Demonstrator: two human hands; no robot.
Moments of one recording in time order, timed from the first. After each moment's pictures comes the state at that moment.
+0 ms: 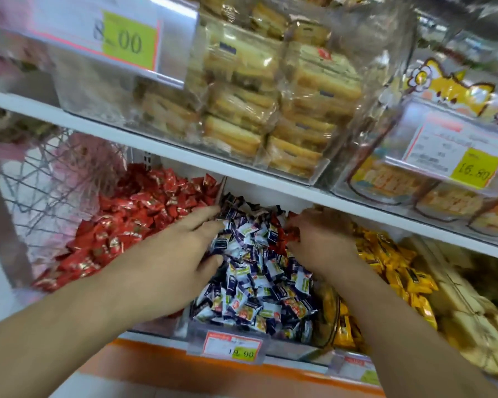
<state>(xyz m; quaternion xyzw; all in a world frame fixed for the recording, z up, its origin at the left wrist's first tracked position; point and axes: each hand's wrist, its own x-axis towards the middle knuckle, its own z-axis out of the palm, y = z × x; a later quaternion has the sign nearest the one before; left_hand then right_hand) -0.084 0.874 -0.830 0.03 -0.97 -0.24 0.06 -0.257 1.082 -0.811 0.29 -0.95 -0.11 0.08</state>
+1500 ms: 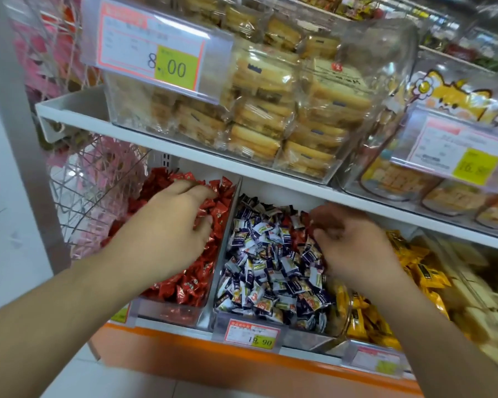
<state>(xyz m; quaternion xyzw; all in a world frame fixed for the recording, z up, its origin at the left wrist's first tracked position) -0.073 0.849 -0.803 0.11 -0.95 -0.23 0.20 -0.191 1.100 -0.769 0.22 -0.94 0.26 0.00</state>
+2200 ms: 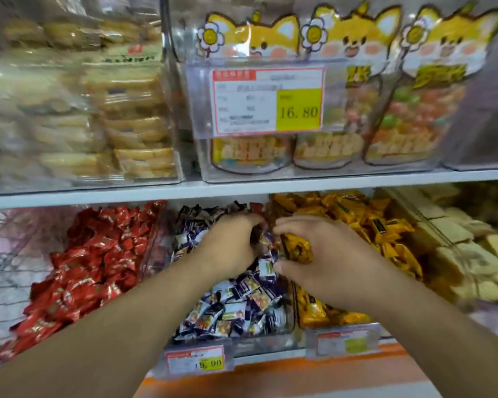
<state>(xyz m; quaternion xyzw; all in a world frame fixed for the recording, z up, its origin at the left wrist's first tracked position) -0.221 0.979 -0.846 -0.06 -0.98 -0.20 0.05 -0.204 1.186 -0.788 0.29 -0.93 0.22 -0.06</state>
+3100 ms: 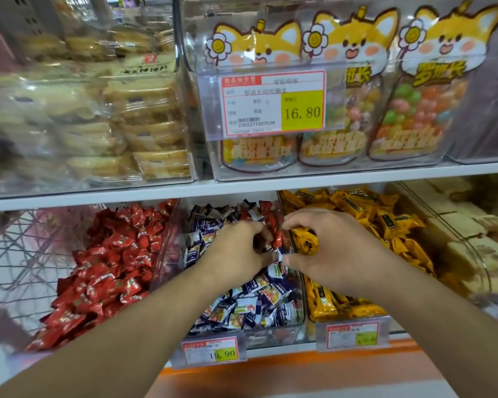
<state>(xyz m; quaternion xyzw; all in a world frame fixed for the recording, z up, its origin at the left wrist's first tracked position) -0.191 0.983 -0.838 0.00 -0.96 -0.29 0.02 -0.206 1.181 -0.789 0.26 -0.93 0.25 -0.06</state>
